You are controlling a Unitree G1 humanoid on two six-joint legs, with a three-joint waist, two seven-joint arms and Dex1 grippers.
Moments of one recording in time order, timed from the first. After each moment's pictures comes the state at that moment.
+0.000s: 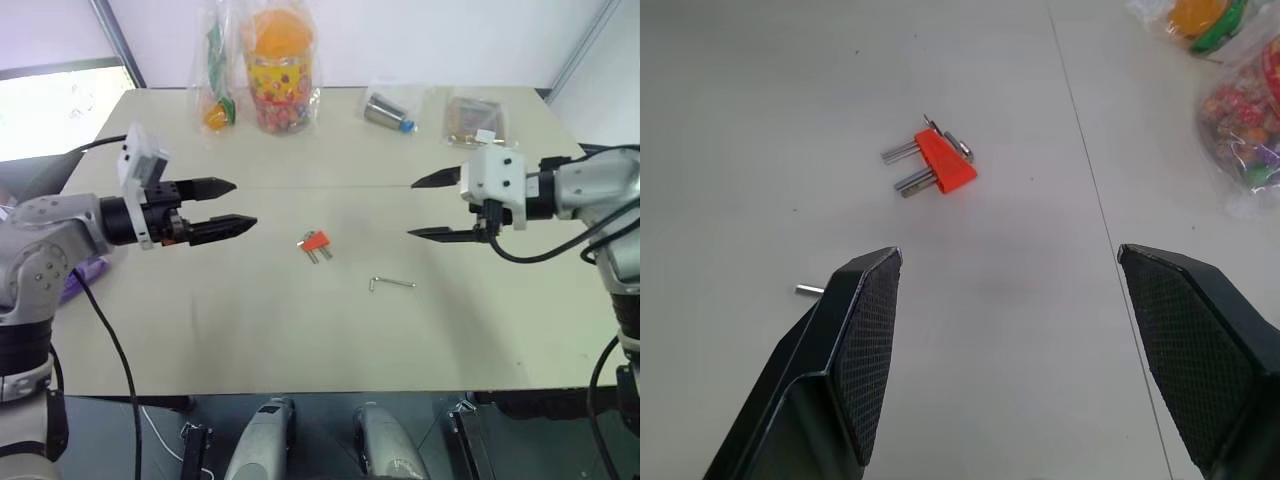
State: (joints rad) left arm -0.55 0.89 0.19 -0.19 -0.79 0.84 -0.97; right arm -0.72 -0.94 0.08 -0.11 0.23 0.32 1.25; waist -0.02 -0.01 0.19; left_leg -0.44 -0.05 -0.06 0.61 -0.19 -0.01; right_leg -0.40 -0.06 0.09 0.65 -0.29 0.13
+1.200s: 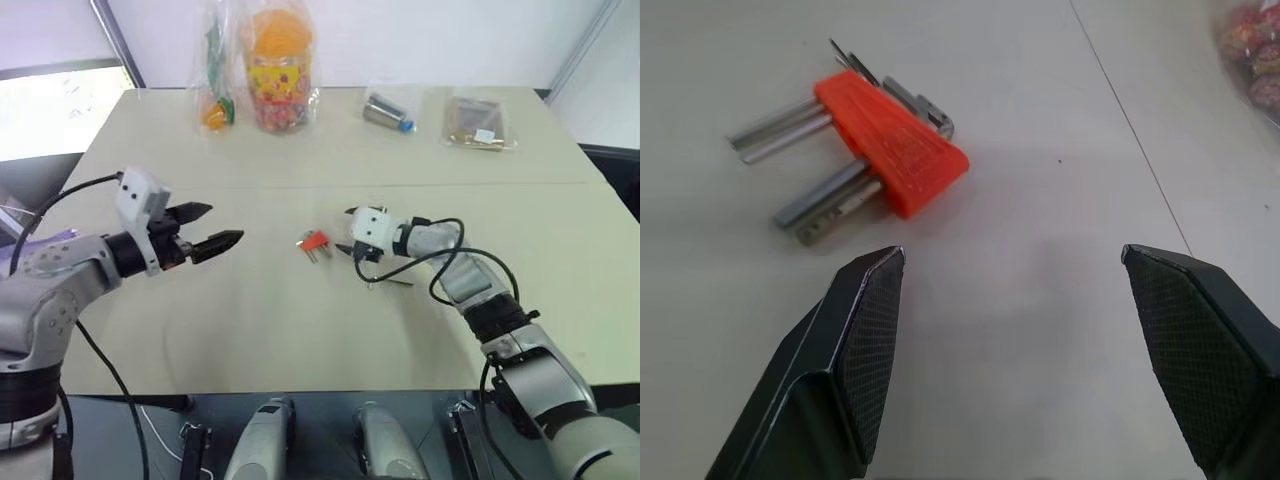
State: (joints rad) left arm -0.32 0.81 0.26 -0.32 -0.73 0.82 -0.69; right arm -0.74 -0.43 0.34 0.44 -0.23 -0.04 0.69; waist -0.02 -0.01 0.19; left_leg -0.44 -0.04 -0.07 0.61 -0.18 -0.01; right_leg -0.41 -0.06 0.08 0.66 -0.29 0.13
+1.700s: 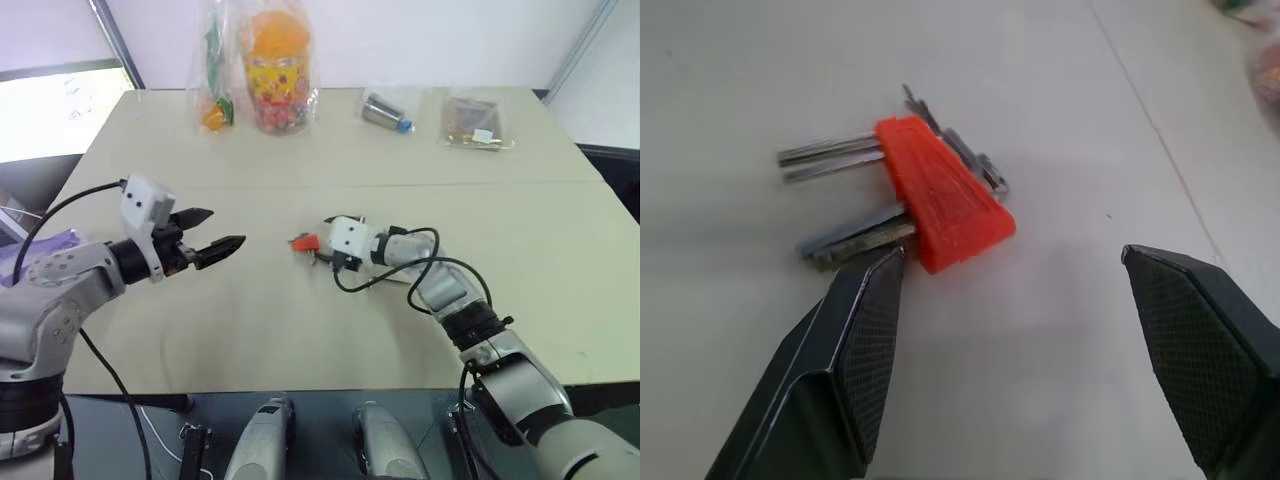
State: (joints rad) left arm -0.29 0.80 0.26 -0.36 -0.73 0.81 -0.66; right arm -0.71 -0.32 0.36 0.39 -0.25 0.01 0.71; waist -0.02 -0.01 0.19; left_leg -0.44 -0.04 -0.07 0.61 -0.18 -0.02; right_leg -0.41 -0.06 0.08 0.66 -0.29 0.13
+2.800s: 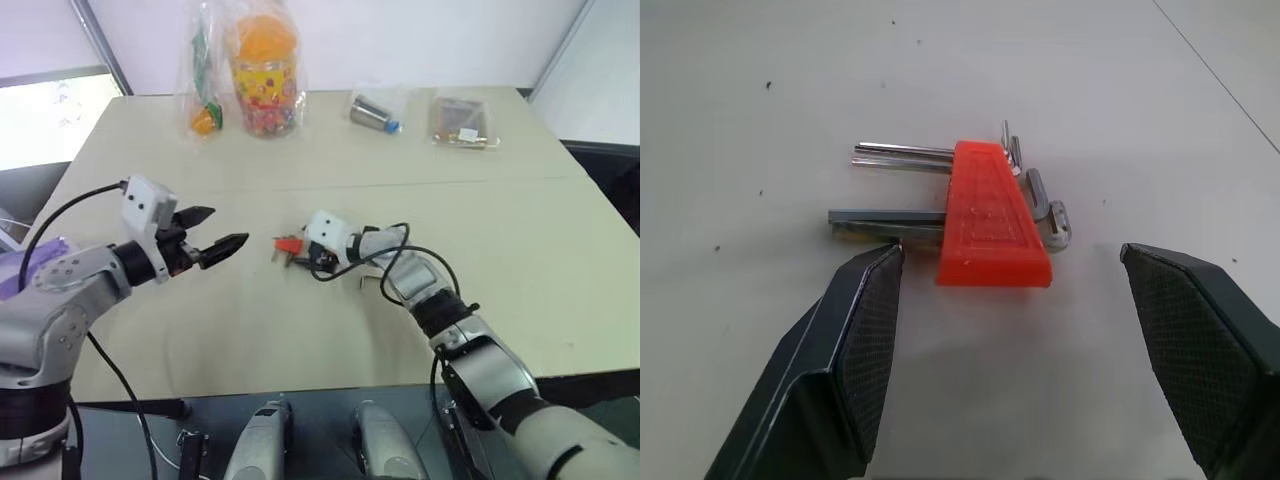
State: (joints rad) left arm -0.27 0.76 0.27 -0.39 -0.72 0.79 -0.61; right arm -0.85 -0.16 0.34 0.63 -0.18 0.09 0.78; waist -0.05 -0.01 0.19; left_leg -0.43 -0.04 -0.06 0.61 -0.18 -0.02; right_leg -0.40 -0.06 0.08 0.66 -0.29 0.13
